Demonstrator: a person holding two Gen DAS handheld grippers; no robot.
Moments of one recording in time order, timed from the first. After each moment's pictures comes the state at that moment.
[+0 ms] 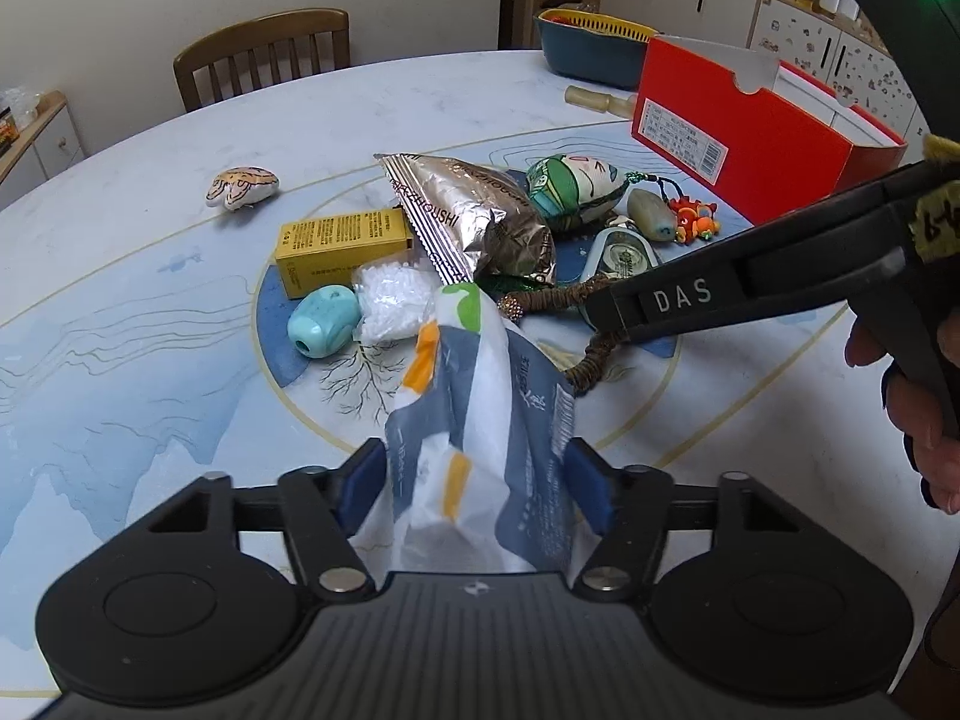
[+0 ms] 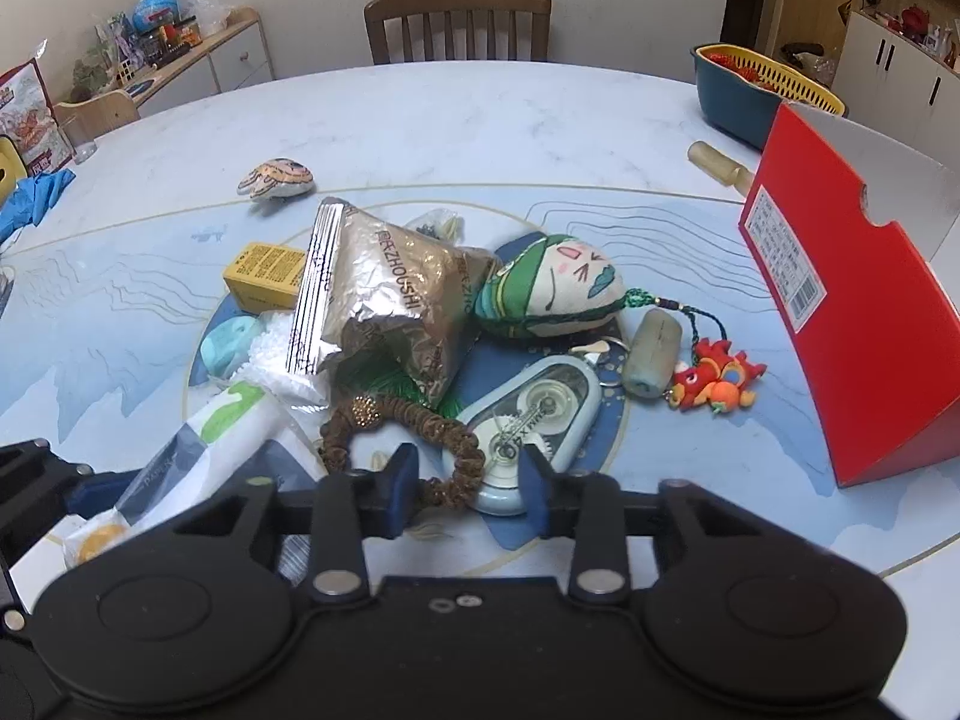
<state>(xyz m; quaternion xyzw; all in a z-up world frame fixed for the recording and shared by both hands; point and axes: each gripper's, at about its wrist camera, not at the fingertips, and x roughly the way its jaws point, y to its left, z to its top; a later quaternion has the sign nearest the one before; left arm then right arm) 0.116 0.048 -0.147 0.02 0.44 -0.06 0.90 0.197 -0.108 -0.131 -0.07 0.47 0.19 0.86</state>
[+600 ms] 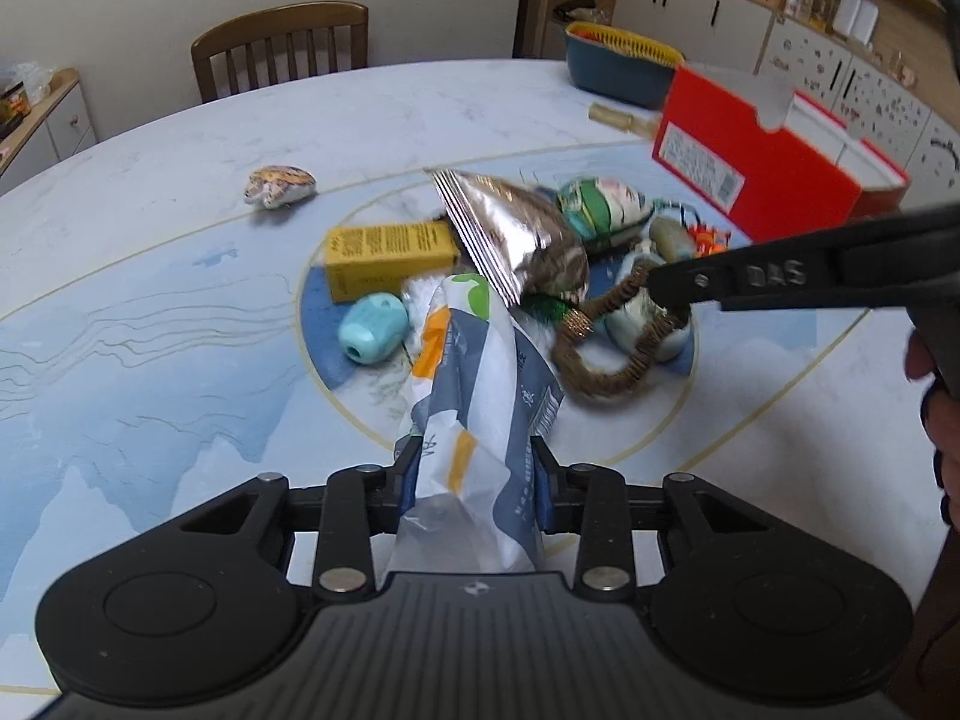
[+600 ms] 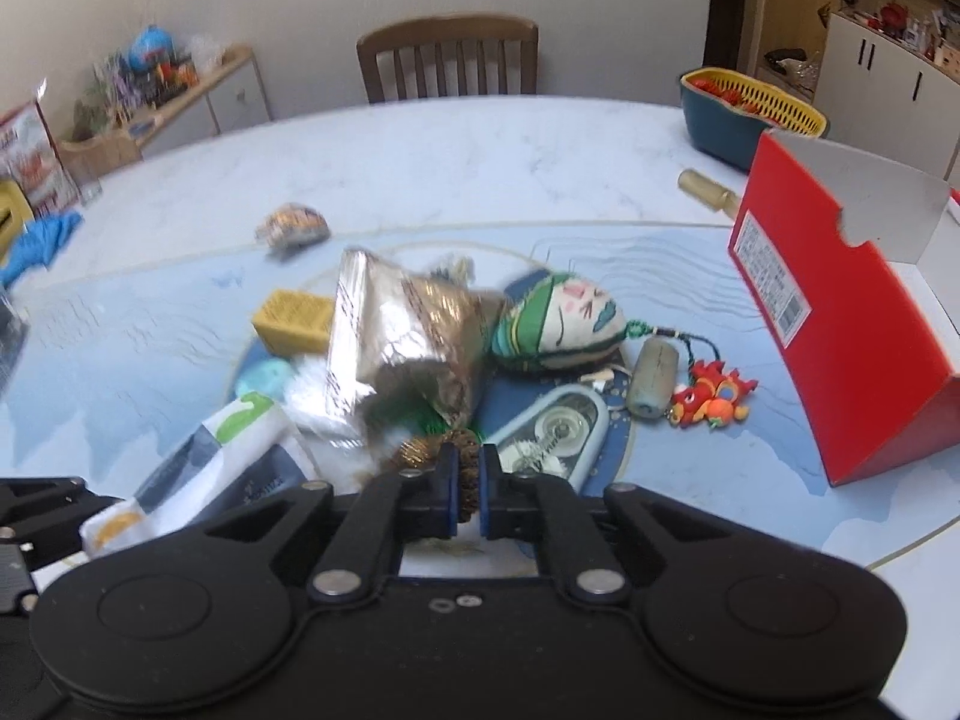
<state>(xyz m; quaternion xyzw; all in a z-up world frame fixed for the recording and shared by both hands) 0.115 0.078 -0.126 -0.02 0.44 -0.06 0.89 0.182 -0.111 -0.096 -0.03 0.44 0.18 0.88</state>
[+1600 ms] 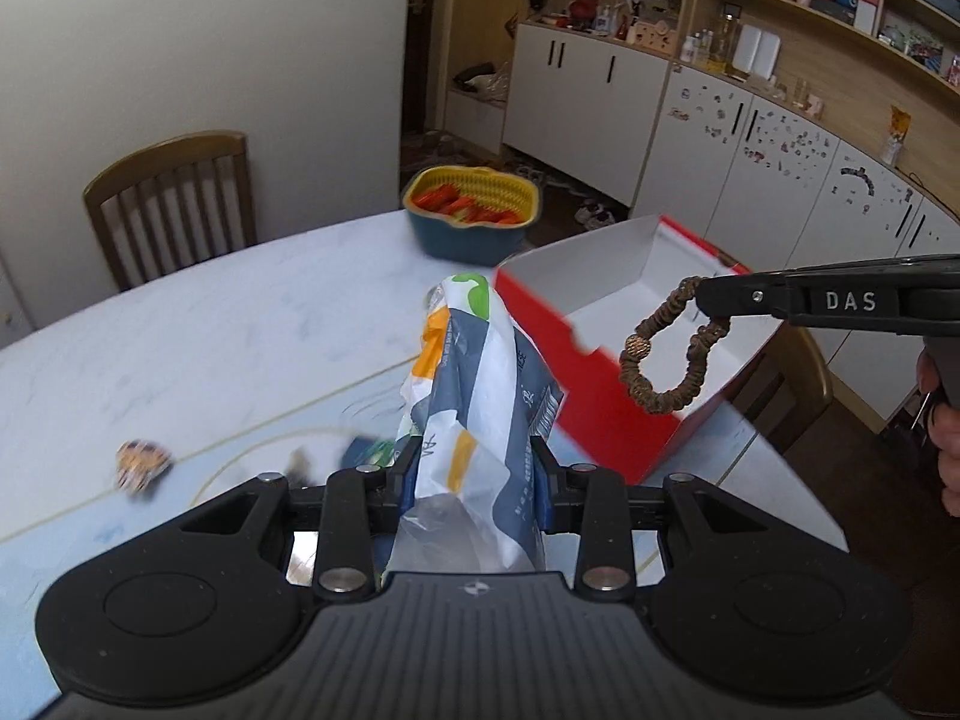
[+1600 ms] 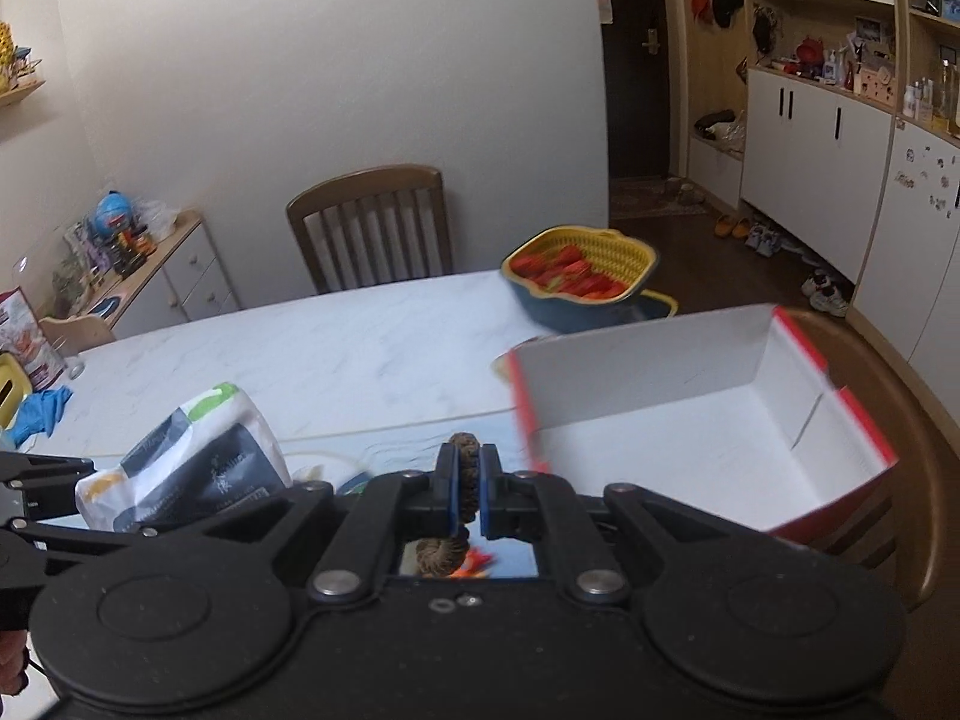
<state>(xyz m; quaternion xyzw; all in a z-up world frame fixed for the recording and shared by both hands) 0.206 -0.044 0.005 0.01 0.38 -0.15 0.91 0.231 -0.282 0.027 0.02 0.35 0.15 0.92</state>
